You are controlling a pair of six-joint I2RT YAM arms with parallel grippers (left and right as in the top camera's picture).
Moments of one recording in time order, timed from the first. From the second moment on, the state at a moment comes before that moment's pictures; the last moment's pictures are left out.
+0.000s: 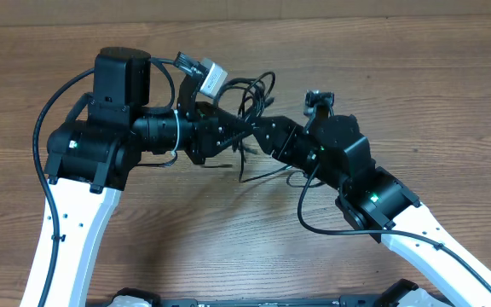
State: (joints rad) left arm -0.24 1.33 1.54 -0.98 0.98 -0.05; right arm 0.62 1.22 0.92 -0.03 -0.22 1.03
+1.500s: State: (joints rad) left arm 0.13 1.33 1.54 -1.23 0.34 -0.45; right arm 0.31 0.81 0.94 -0.58 -0.51 0.61
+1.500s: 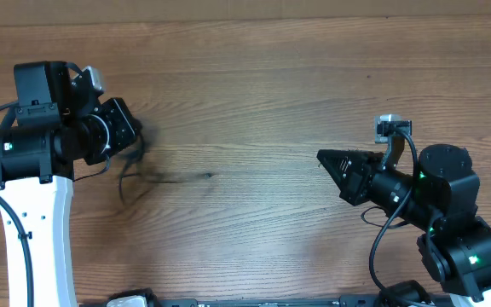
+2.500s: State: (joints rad) left arm 0.12 1.33 1.54 -1.21 1.23 0.06; right arm 0.47 1.08 0.94 -0.55 -0.71 0.63
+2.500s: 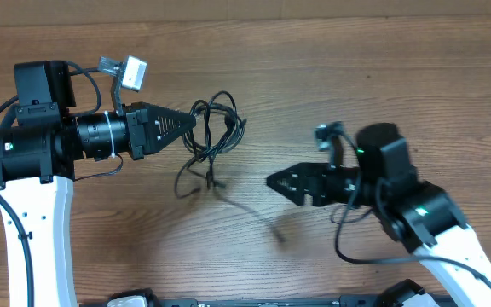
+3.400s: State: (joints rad) left arm -0.18 1.33 1.54 -1.21 1.17 0.10; right arm 0.55 1.27 0.94 -0.18 -0.65 1.07
